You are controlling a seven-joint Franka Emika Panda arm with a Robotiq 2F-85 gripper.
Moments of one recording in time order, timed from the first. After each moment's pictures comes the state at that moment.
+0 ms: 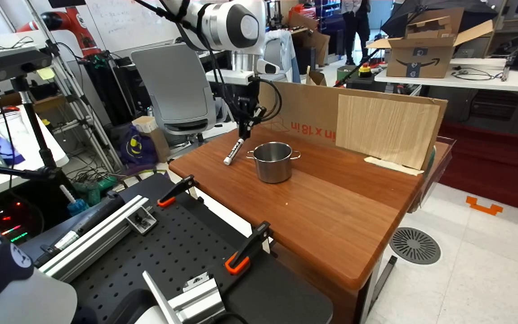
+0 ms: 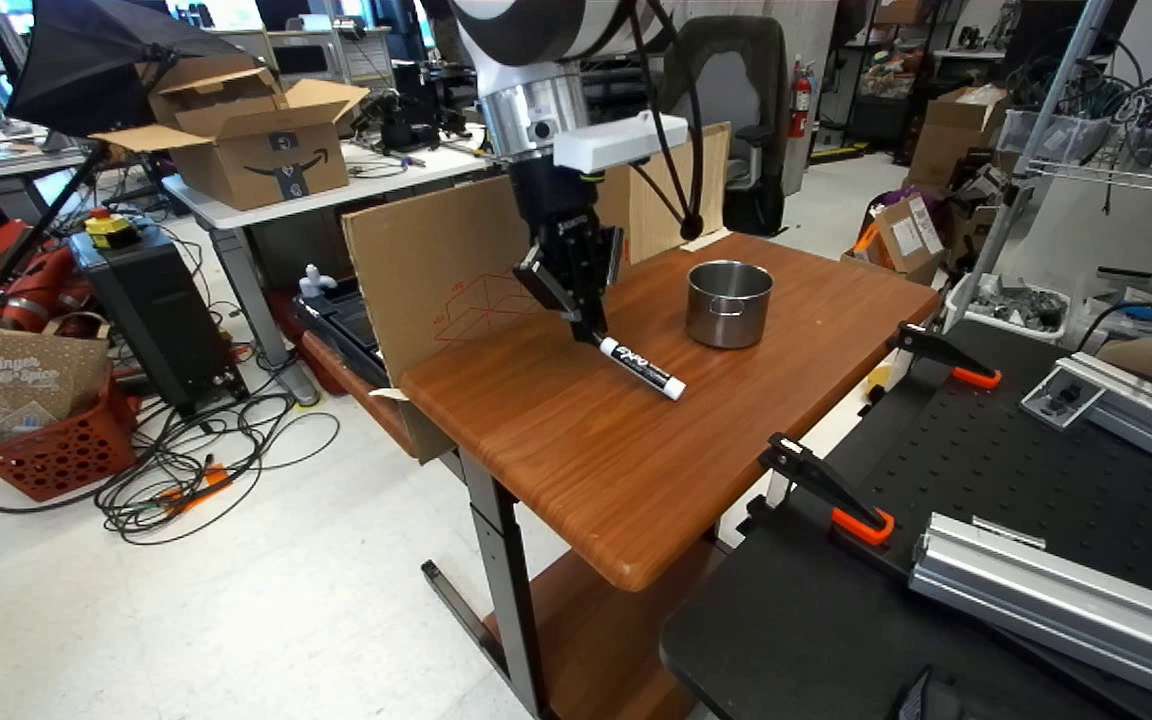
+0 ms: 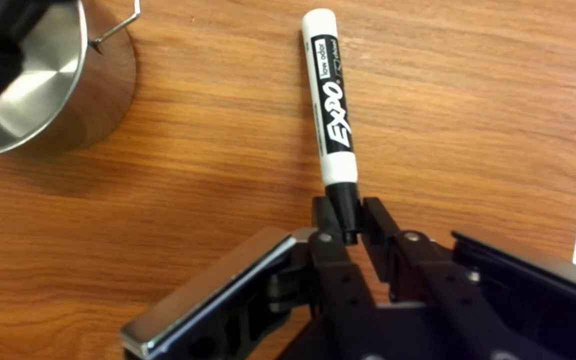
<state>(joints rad) 0.18 0.65 0.09 -1.75 -0.04 2.14 0.08</state>
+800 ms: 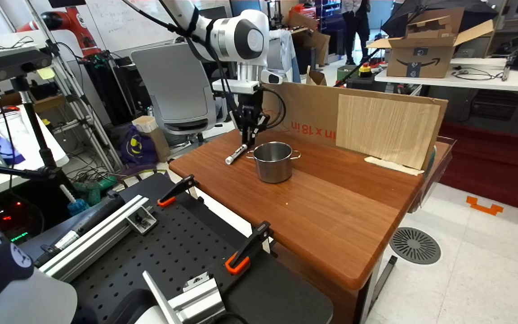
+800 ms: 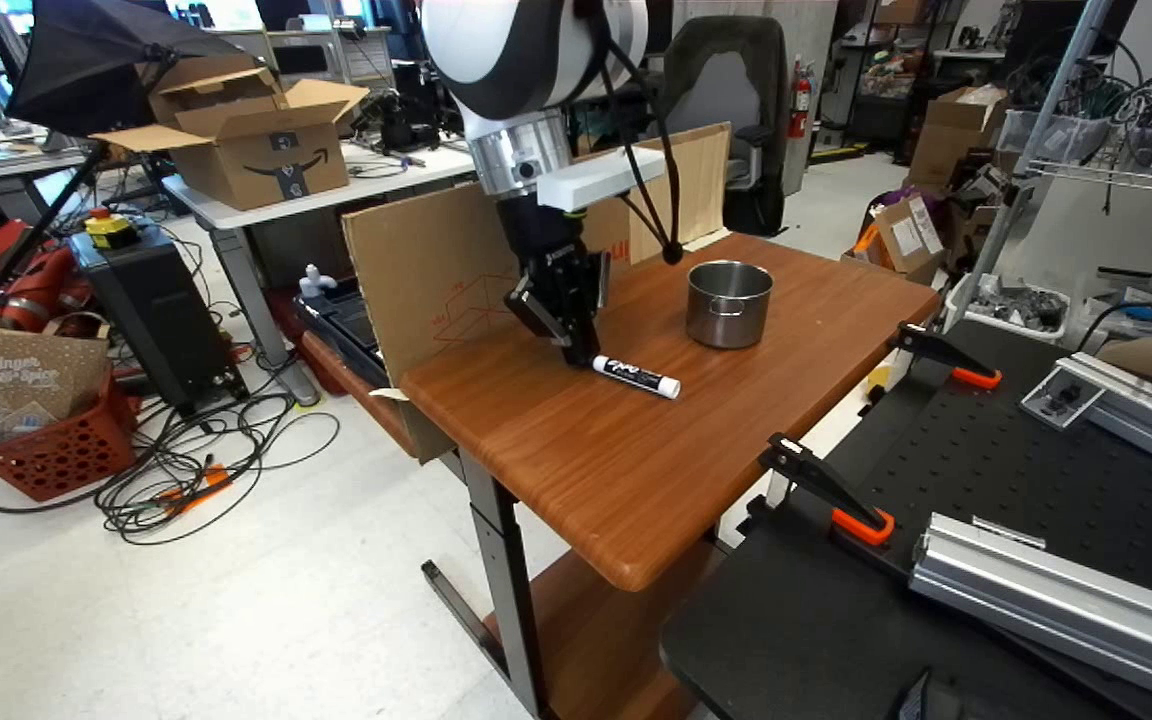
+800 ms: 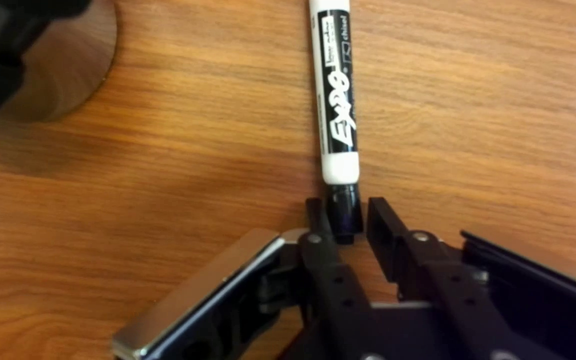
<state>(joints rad) 0.20 0.77 0.08 -1.63 -0.06 2.10 0.08</state>
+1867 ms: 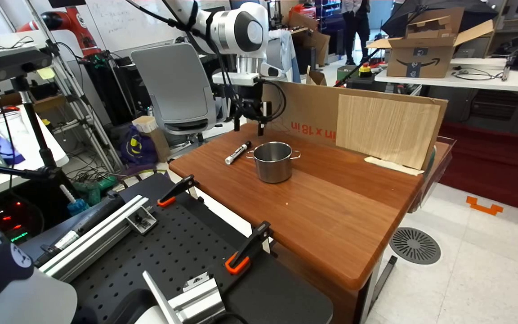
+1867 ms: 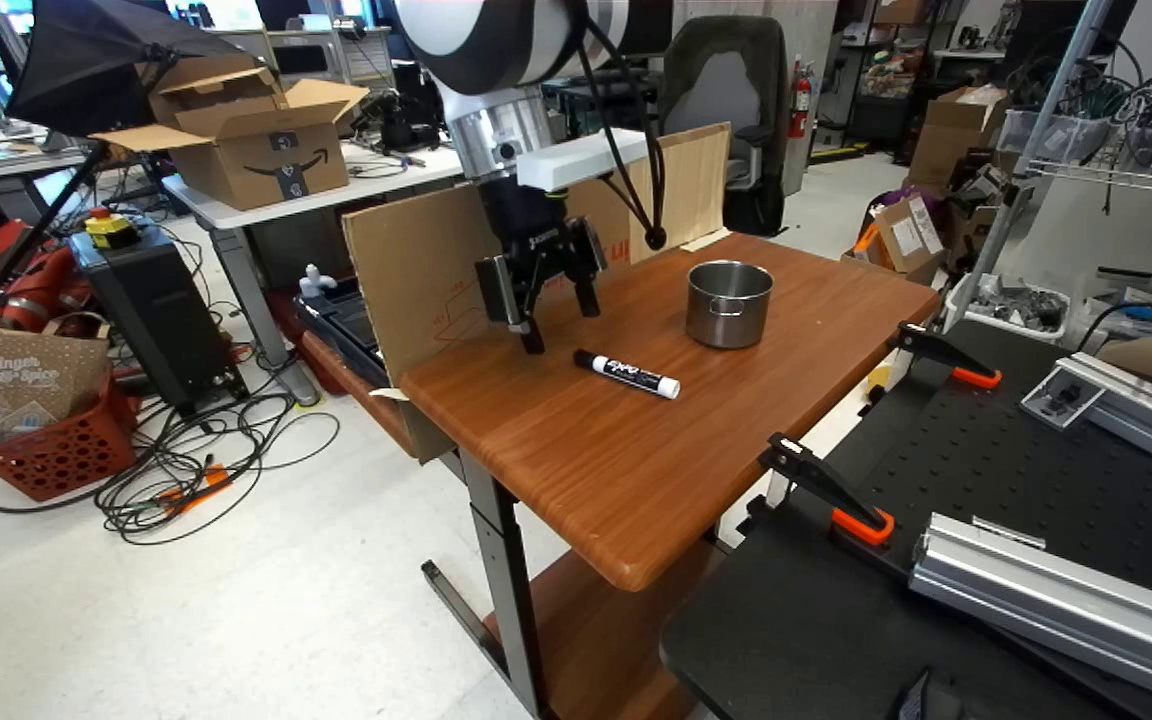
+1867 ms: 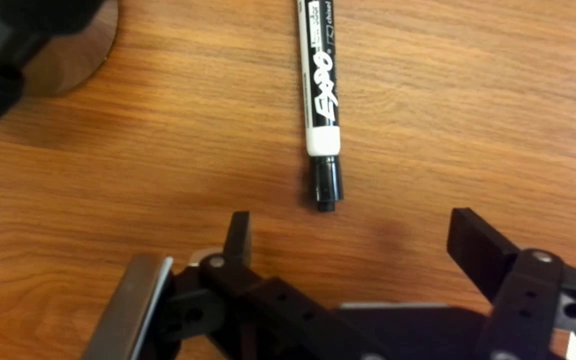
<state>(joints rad) 0.22 0.77 0.08 -1.57 -0.06 2.04 0.09</state>
